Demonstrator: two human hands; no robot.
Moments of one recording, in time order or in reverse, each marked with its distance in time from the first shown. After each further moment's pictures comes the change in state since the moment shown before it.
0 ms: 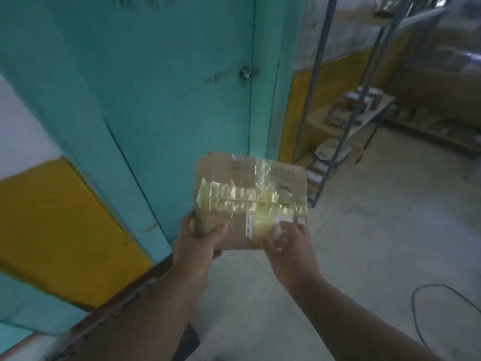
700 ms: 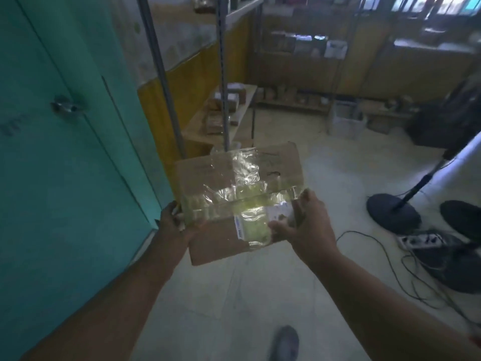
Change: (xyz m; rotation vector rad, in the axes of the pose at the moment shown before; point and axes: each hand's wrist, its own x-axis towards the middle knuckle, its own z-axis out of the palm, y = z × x) left_hand 0.154 0.038 0.311 0.350 -0.711 0.070; right_hand 0.188 0.174 -0.185 0.168 0.479 0.311
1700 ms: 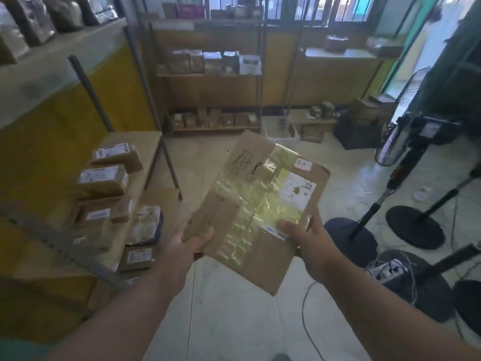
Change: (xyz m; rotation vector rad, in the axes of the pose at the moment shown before) left_hand 0.450 0.132 0.382 -0.148 -0.423 -0.163; right_hand 0.480 0.119 -0.162 0.800 0.131 0.318
